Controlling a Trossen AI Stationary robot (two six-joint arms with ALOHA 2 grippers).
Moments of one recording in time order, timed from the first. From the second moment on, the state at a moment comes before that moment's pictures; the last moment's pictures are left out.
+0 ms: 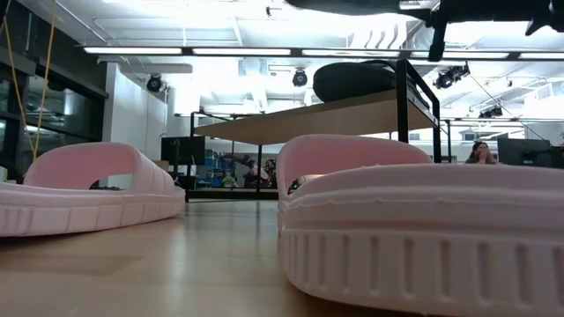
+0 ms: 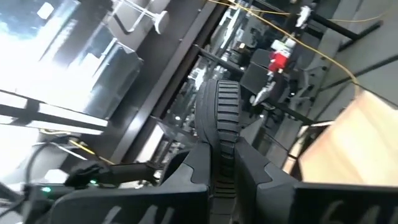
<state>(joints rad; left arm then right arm) -0.18 1.81 2.34 -1.34 0.03 -0.14 -0.30 0.62 0.45 0.46 0.13 1.07</state>
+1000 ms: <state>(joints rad) -0.16 1.81 2.34 -1.33 0.05 -0.15 -0.47 0.89 0.48 0.41 -0.09 1.12</state>
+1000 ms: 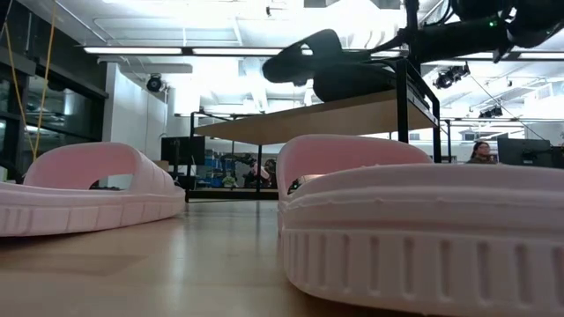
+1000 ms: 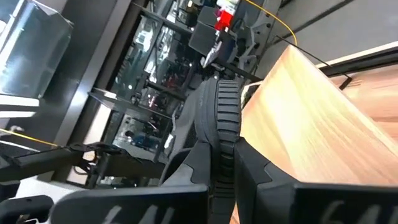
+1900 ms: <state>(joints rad) -0.16 1.81 2.34 -1.34 0.08 -0.16 -0.49 0.95 0.66 0.00 -0.11 1.02</state>
